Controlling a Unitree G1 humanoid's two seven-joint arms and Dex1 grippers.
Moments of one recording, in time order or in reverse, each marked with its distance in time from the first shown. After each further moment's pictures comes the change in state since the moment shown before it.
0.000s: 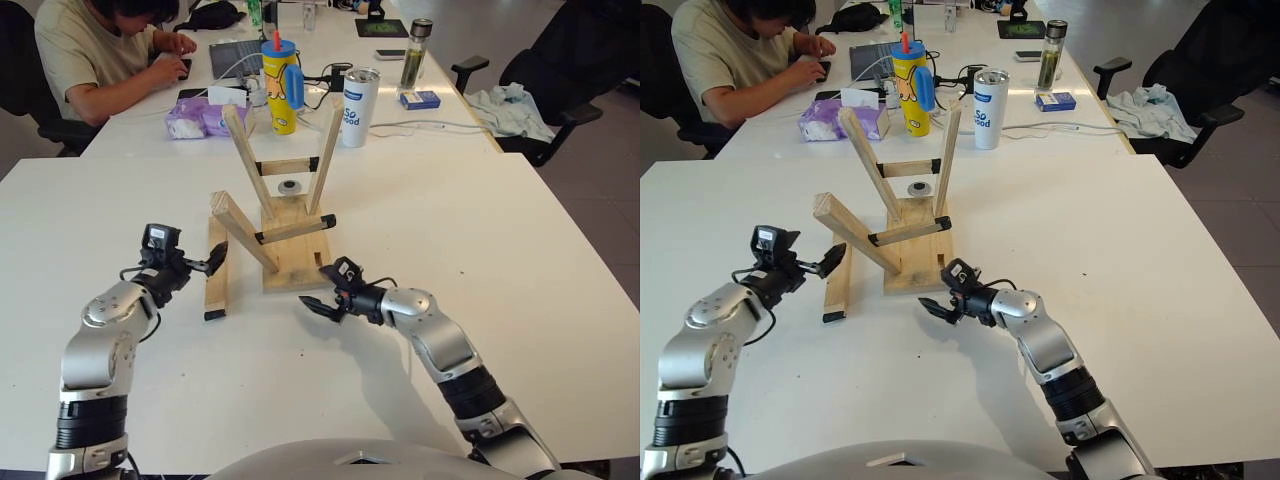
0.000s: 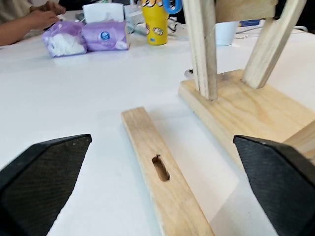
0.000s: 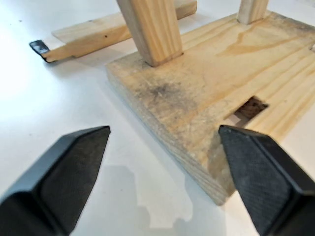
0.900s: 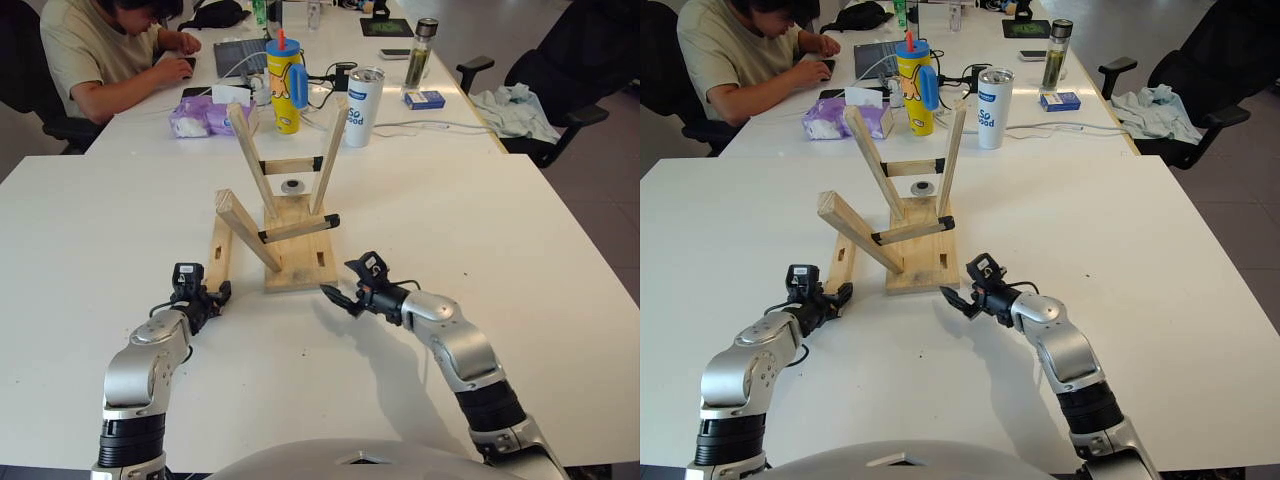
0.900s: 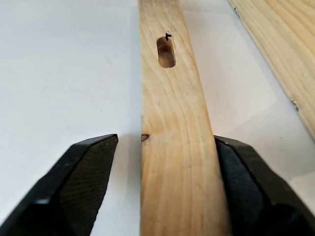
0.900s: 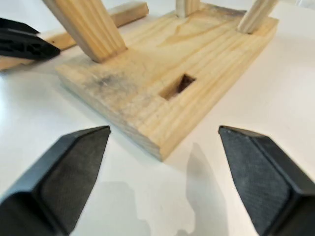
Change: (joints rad) left arm 0.040 -0.131 -0.021 0.004 0.044 0.205 0.146; right arm 0.062 -0.103 -0.117 -0.044 0.065 -0.003 -0.040
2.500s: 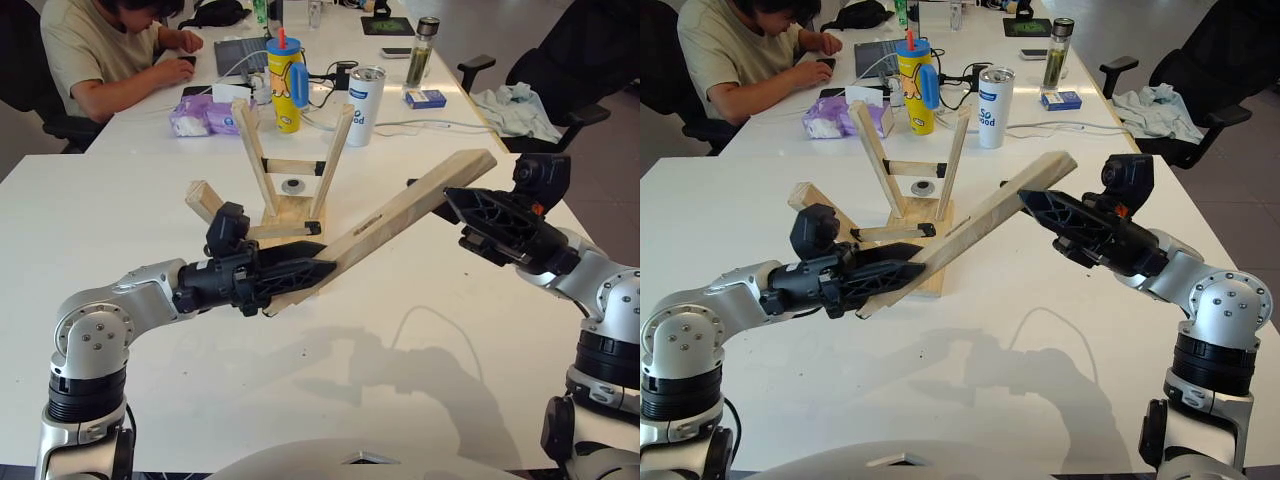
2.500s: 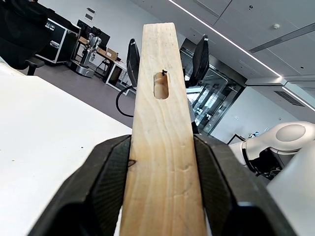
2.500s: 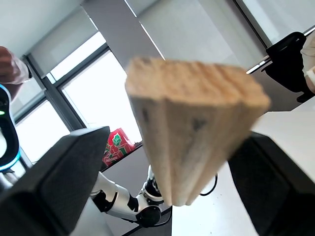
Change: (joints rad) left arm -0.245 0.268 -0.039 -0.176 -1.075 0.143 -0.586; right arm -0.214 -0.288 -0.619 -0.060 1.517 0.570 0.172
